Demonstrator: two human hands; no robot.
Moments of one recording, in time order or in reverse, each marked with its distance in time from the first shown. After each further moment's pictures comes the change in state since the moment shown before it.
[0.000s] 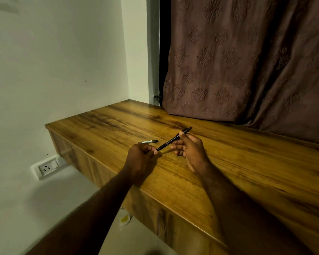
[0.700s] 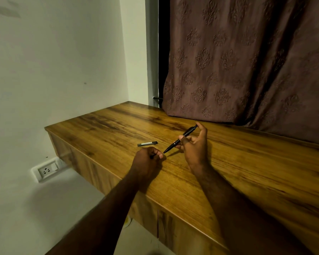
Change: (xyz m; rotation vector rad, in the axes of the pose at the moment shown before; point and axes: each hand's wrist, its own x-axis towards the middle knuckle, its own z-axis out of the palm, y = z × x) left_hand 0.001 -0.010 0.016 0.030 -0.095 -0.083; right_hand 0.003 -0.004 0.001 -0.124 0.249 -0.214
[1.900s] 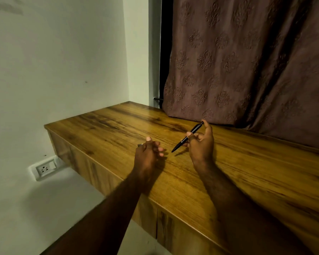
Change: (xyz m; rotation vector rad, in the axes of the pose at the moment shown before) left_hand 0.002 0.027 0.016 -0.512 0.235 -0.116; right_hand 0.010 -0.005 -0.006 -0.033 0.084 -0.091
